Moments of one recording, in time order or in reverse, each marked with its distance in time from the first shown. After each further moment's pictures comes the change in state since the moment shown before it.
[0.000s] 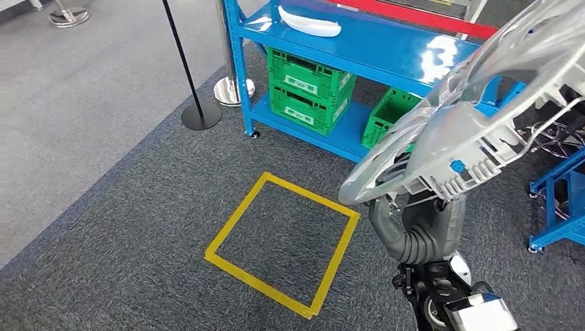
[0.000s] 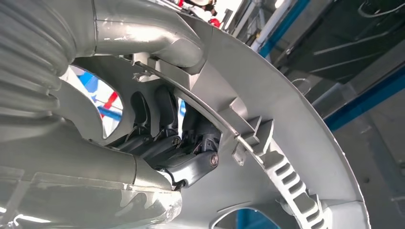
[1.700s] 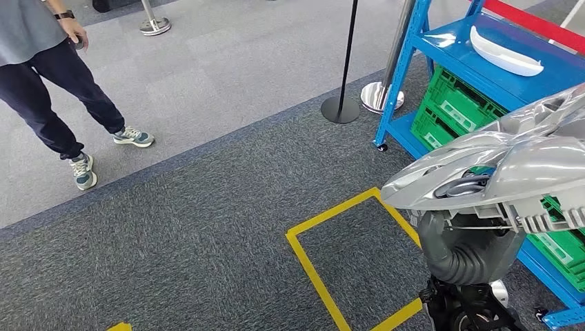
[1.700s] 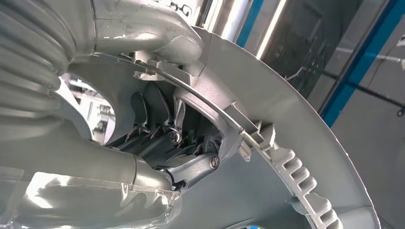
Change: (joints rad) left arm -0.004 0.013 0.000 0.001 -0.026 -0.003 0.039; right arm 0.124 -0.002 -0.128 -0.127 -0.067 -0.009 -0.075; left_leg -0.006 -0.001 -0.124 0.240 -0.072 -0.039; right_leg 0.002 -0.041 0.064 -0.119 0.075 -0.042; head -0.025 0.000
